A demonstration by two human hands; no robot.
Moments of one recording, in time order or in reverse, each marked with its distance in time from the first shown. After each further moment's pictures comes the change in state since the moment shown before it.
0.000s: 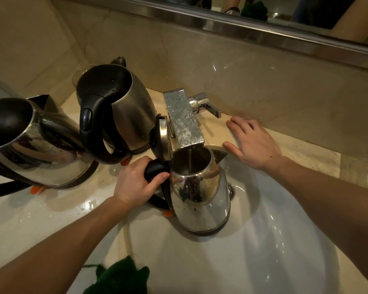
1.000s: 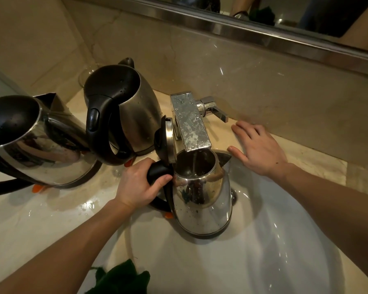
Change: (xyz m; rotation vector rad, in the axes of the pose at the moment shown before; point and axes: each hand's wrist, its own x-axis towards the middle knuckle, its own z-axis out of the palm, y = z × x) left_hand 0.000 -0.002 -0.001 -0.041 0.025 0.023; right_hand 0.001 0.001 0.000 -0.013 -0.029 0.008
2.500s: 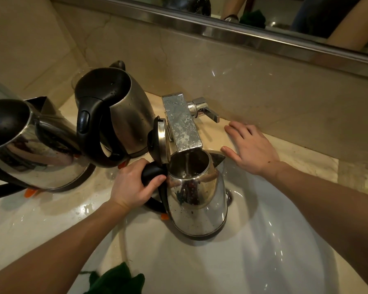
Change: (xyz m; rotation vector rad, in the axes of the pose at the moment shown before) left_hand 0.003 0.000 0.000 -0.003 -0.013 -0.007; right_hand -0.002 0.000 0.000 0.022 0.018 -0.005
